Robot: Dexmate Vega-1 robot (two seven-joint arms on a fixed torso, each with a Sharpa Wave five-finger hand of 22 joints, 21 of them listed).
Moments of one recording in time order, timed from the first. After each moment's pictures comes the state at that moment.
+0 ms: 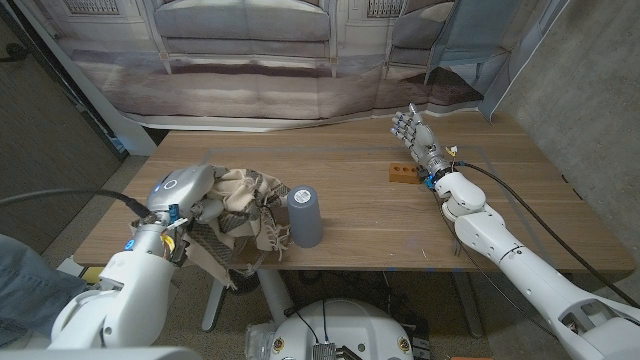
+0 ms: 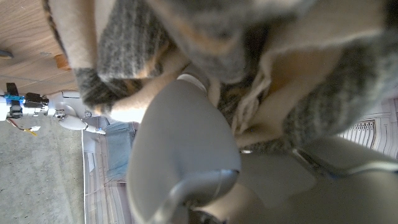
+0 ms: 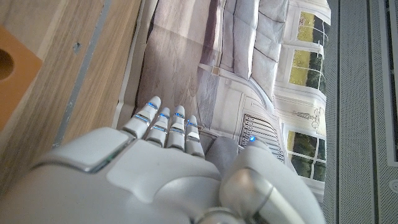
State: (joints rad) left arm 1.97 0.45 -0.12 -2.71 1.08 0.41 -0.01; left_hand 1.45 0.05 0.38 -0.23 0.21 0.80 -0.04 0.68 0.38 0.85 -0.13 0.28 0.62 0.81 0.03 0.35 0.65 0.52 0.03 1.06 0.18; right arm -0.85 -0.50 -0.40 -1.41 0.61 0.33 0.04; right_hand 0.19 0.04 0.05 0.03 0.24 0.18 0.05 0.20 0.19 0.23 0.09 0.21 0.18 0.14 0.06 0.19 0.18 0.19 -0.01 0.20 0.18
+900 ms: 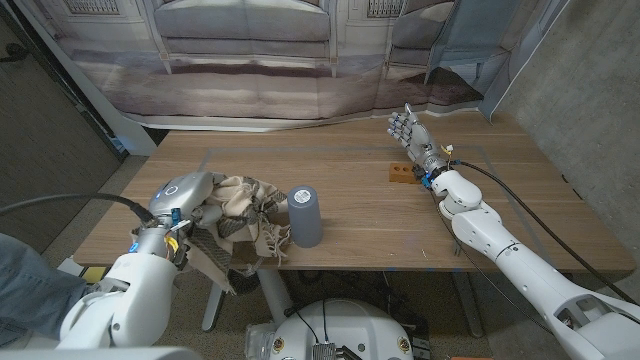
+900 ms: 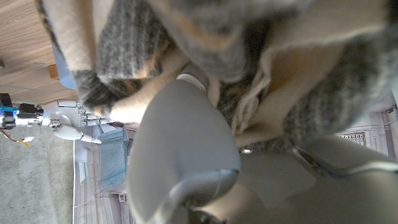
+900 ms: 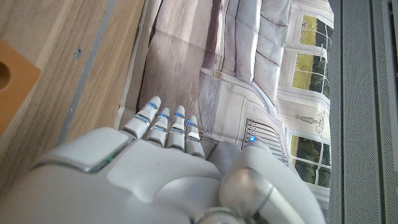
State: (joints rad) left arm 1.95 0.45 -0.11 -2.67 1.07 0.43 -0.01; left_hand 1.45 0.05 0.38 -0.23 0.20 0.80 -0.04 0.68 0.38 0.86 -0.13 0.28 0.62 0.82 0.03 0.34 0.66 0.51 0.03 1.08 0.18; right arm -0.83 -0.49 -0.41 -1.40 0.61 0.31 0.04; right_hand 0.19 0.04 0.05 0.02 0.24 0.18 0.05 0.20 0.19 0.23 0.09 0.21 0.18 0.13 0.06 0.19 0.18 0.19 -0.01 0.20 0.18
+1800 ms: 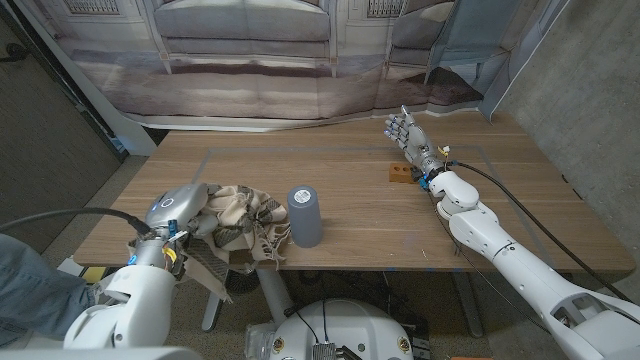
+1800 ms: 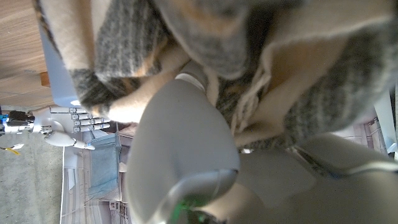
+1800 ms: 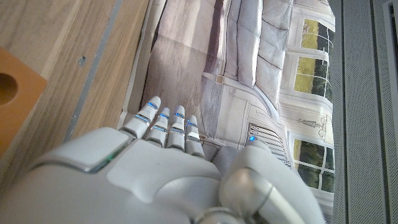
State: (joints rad) left arm 1.97 0.46 -0.10 -2.62 1.03 0.45 0.06; left_hand 1.44 0.04 0.39 -0.24 0.21 0.82 -0.06 0.69 0.37 0.87 -0.14 0.27 0.63 0.83 0.02 0.34 0.66 0.51 0.02 1.09 0.18; right arm -0.82 -0.48 -0.43 -1.38 0.60 0.31 0.05; right_hand 0.20 0.05 0.04 0.02 0.24 0.18 0.05 0.20 0.19 0.23 0.09 0.21 0.18 0.13 0.06 0.19 0.18 0.19 -0.01 0.20 0.18
